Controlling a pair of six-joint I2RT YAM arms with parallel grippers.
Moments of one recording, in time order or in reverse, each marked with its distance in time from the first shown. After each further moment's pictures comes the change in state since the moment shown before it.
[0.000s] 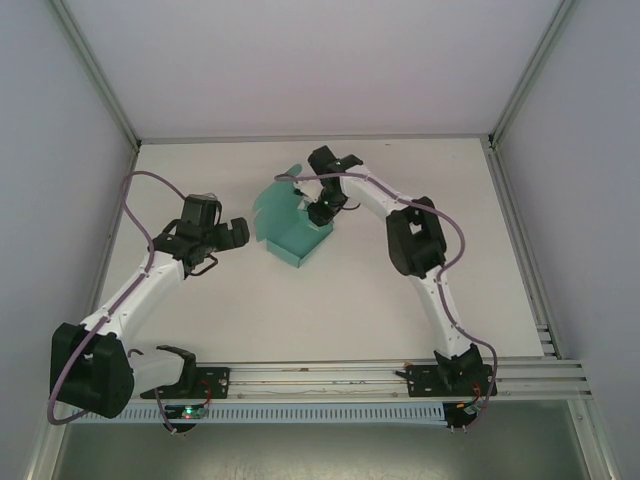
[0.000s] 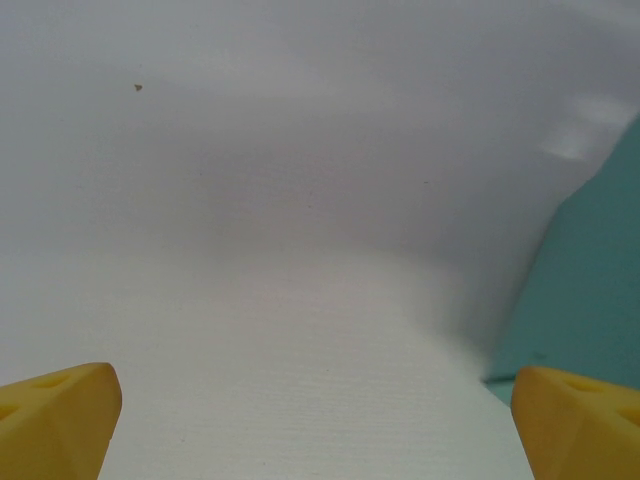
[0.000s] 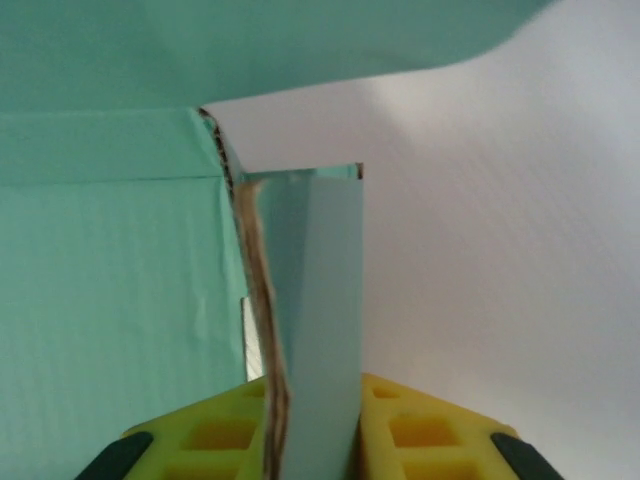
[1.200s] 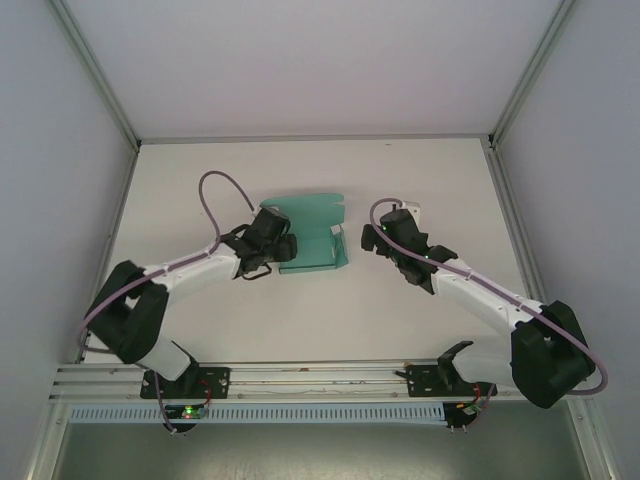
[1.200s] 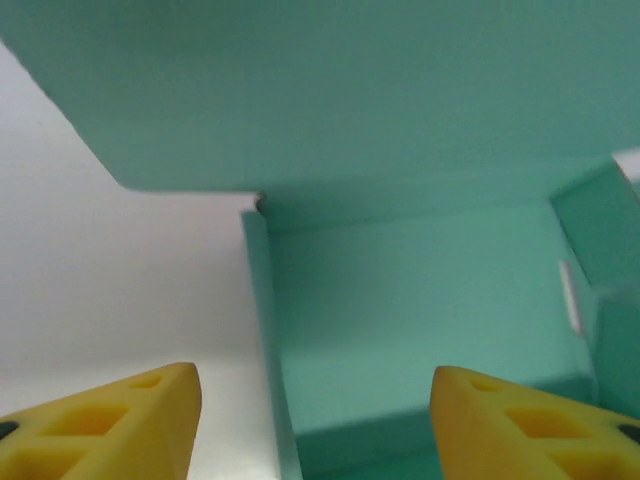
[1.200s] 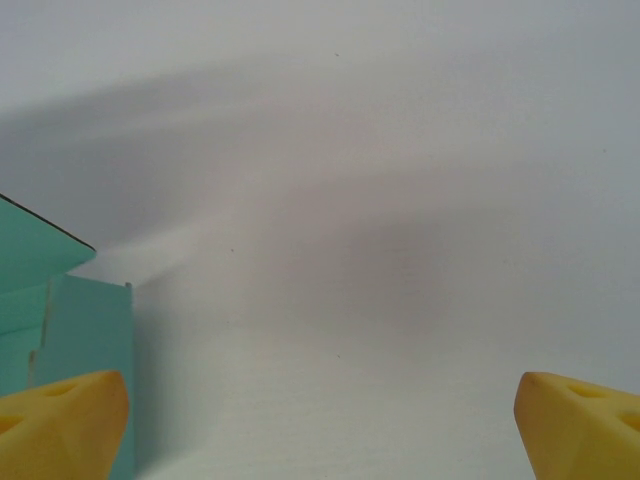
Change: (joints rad) left arm -0.367 0.360 0.070 0.206 -0.082 -0.170; right arm 0.003 -1.118 -1.304 0.708 0.491 0.851
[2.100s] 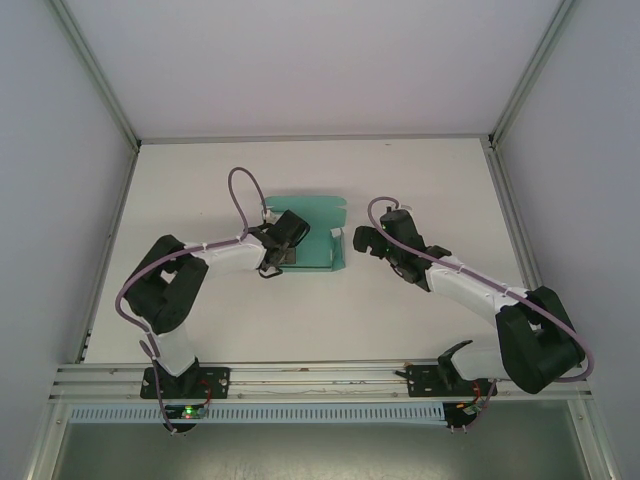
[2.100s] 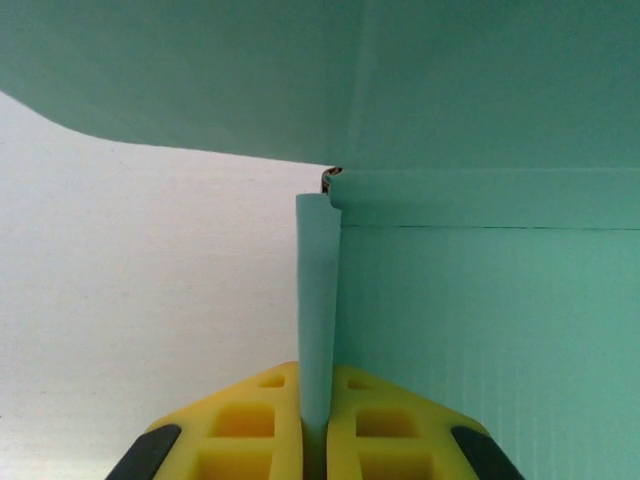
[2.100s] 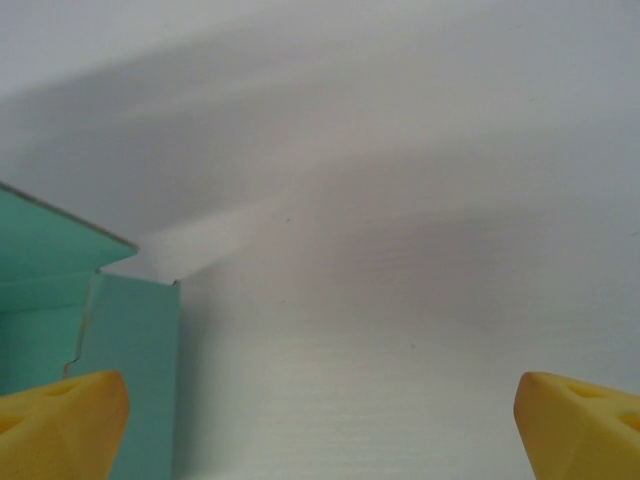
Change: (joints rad) left arm -0.041 0.216 0.116 -0.096 -0.174 -0.015; right arm -0.047 0.081 -0.030 0.128 -0.201 0.028
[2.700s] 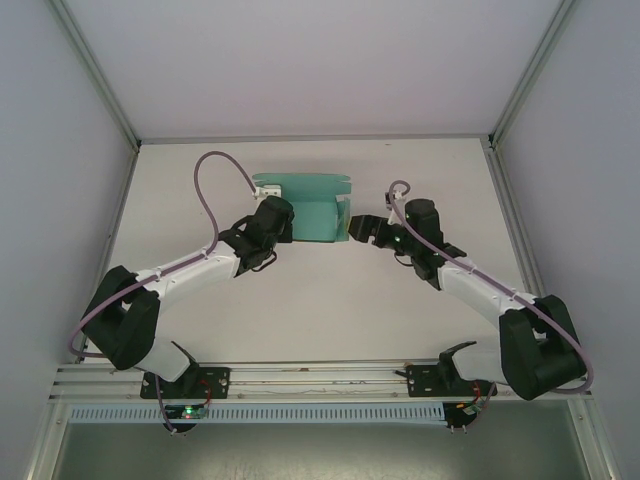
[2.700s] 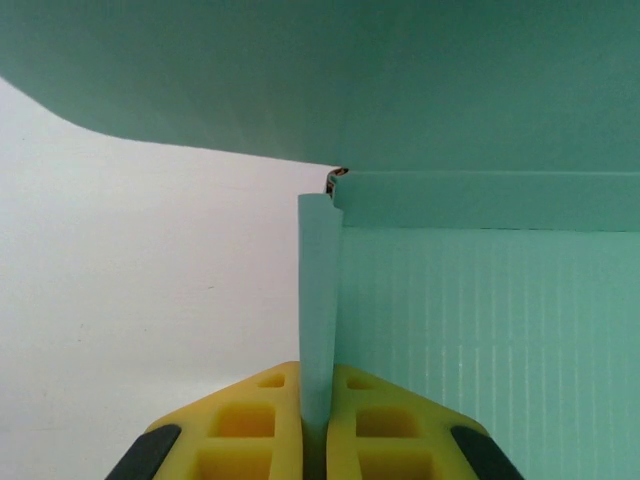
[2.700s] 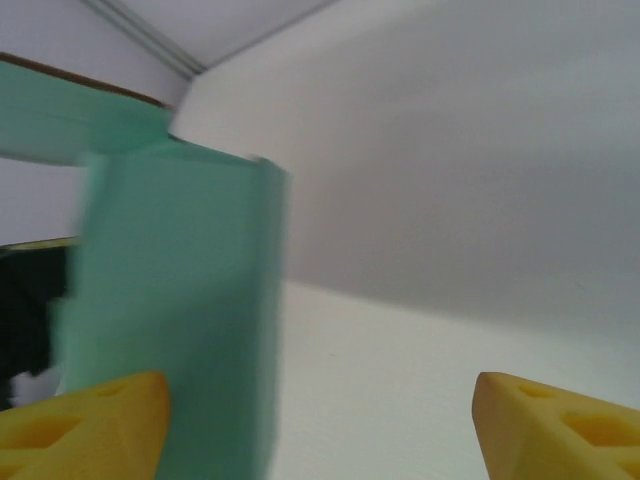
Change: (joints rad) left arm 0.000 -0.274 -0.062 0.213 -0.074 0.155; right arm -0.135 -0.027 -0.024 0.318 -0.593 0.004
